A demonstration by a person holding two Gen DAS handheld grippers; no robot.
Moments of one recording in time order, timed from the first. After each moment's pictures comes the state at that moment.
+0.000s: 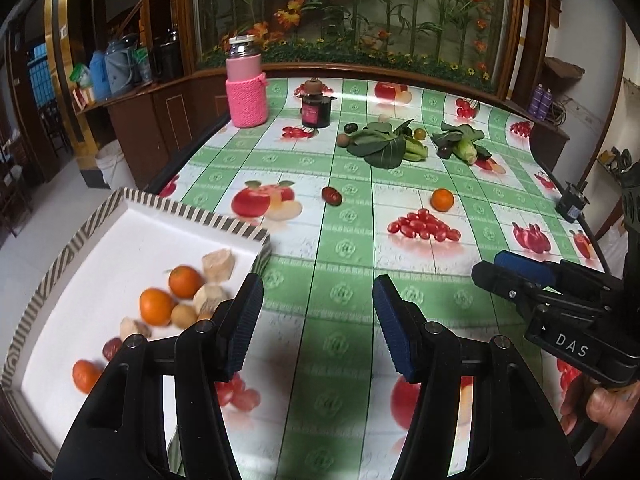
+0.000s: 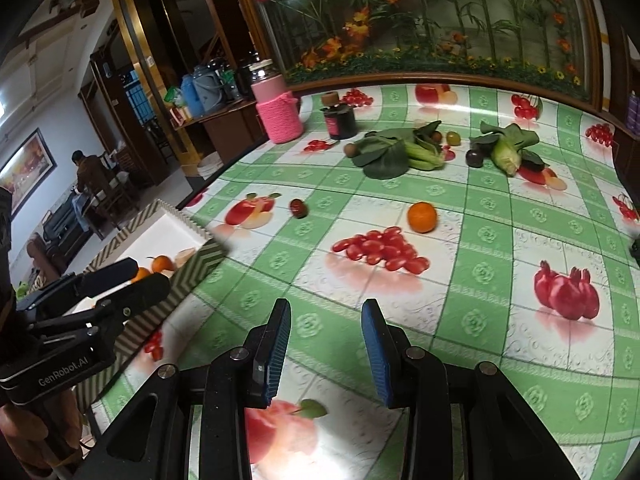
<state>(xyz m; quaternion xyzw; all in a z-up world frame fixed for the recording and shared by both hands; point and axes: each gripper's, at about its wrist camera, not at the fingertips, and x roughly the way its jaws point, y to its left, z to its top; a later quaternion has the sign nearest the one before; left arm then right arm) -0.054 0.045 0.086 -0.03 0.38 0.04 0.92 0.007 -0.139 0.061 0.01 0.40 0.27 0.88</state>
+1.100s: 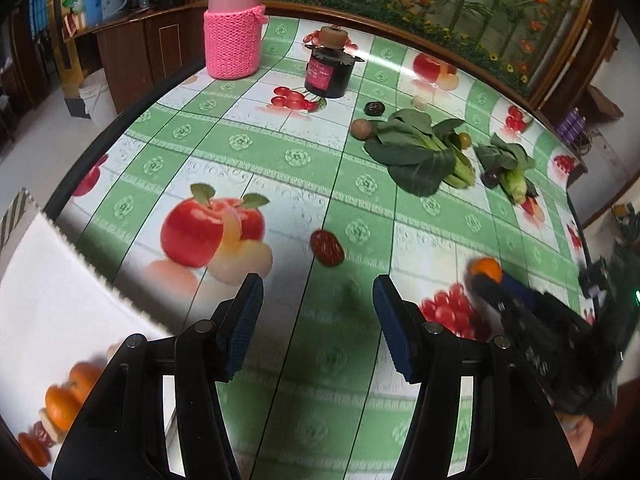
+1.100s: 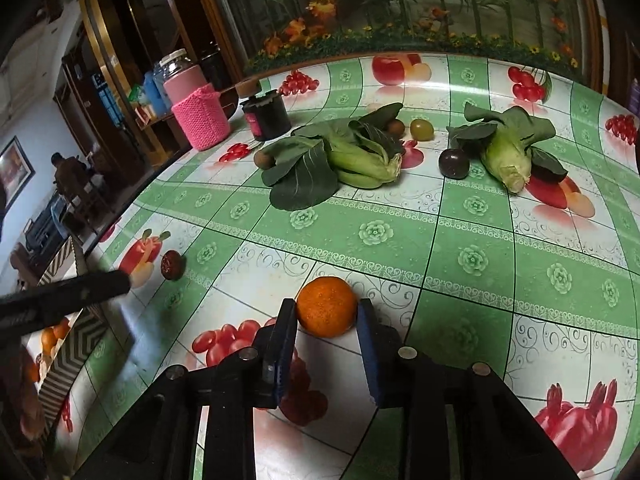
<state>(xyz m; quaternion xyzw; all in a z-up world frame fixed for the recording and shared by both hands) 0.098 0.068 0.047 -0.13 0.47 0.05 0.87 0.145 -0.156 0.013 0.01 0.42 0.25 0.87</state>
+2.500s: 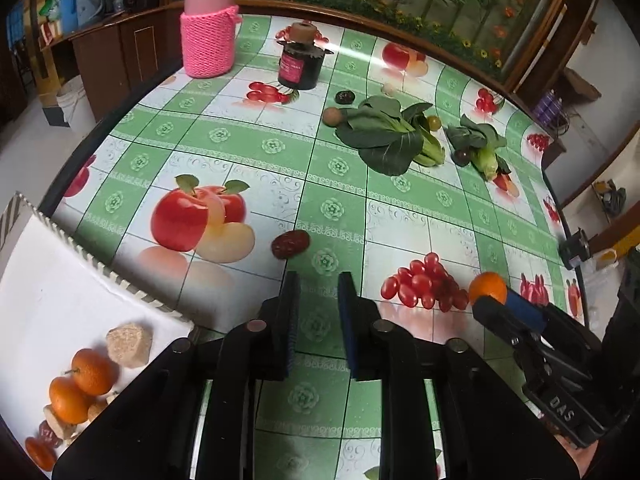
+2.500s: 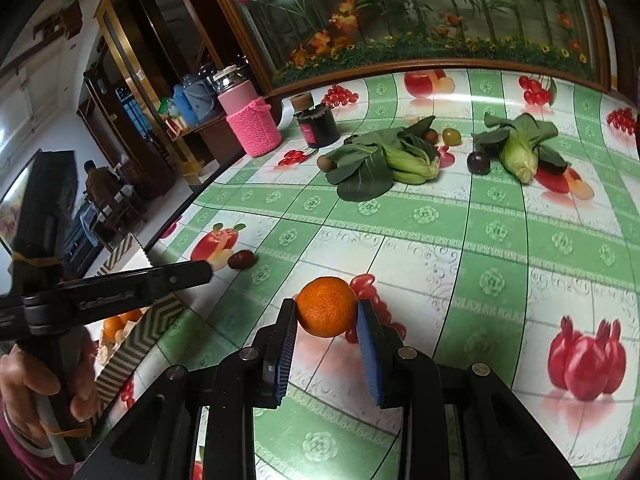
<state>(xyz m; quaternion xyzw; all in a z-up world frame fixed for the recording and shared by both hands) 0.078 0.061 0.056 -0.12 0.48 -0.01 0.87 0.087 -0.150 0.044 0.06 0.41 0.29 0.86</state>
